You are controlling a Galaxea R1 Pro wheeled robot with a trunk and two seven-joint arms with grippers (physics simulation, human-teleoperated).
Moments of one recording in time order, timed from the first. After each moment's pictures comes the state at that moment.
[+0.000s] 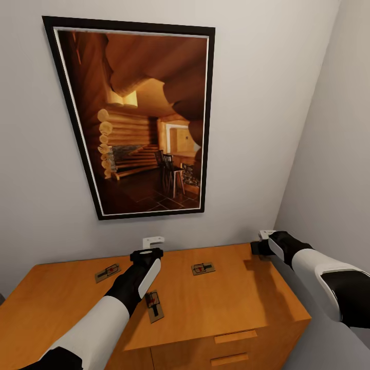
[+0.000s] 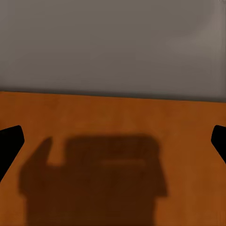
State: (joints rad) left arm -0.76 -0.17 -0.26 -0.71 0.33 0.43 0.60; right arm -1.16 -0.16 0.18 -0.07 -0.12 0.48 0.14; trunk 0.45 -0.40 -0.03
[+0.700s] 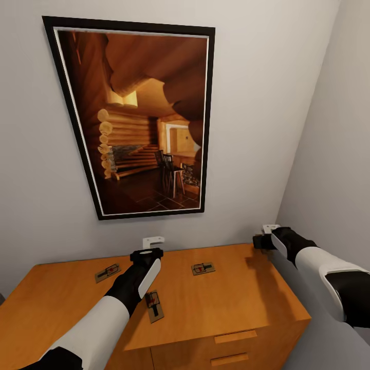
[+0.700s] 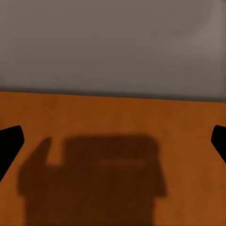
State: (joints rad) left arm -0.76 -0.17 -0.25 -0.71 0.33 0.42 0.59; right arm -1.16 -0.19 0.18 -0.13 -0.12 0.47 0.15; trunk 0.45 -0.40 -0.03
